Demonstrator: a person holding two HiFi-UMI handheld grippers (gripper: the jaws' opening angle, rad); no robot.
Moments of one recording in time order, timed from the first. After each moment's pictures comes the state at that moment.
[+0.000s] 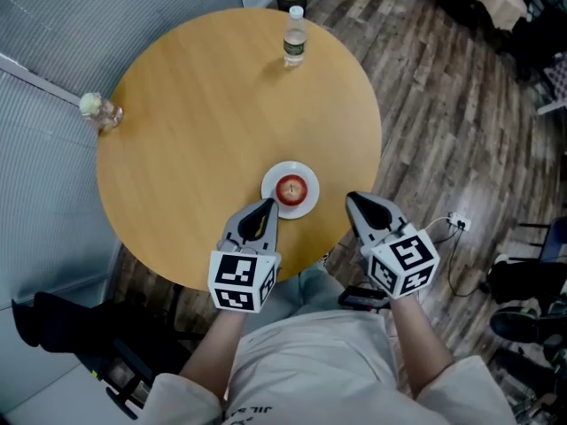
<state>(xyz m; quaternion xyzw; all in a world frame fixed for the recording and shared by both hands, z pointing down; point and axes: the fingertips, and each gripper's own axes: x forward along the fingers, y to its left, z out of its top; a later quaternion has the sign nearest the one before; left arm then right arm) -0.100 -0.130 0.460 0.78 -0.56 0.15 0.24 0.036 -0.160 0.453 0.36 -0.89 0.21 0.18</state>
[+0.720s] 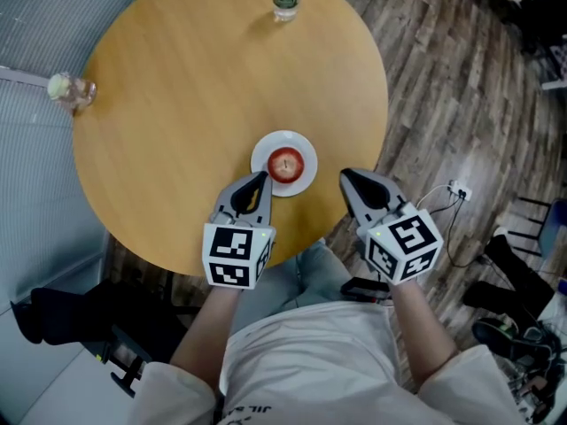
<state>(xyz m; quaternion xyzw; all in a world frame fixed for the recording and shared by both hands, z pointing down) -0.099 -0.146 0.529 0.77 -0.53 0.21 0.27 0.029 -0.167 0.502 0.35 -0.88 0.25 0.20</state>
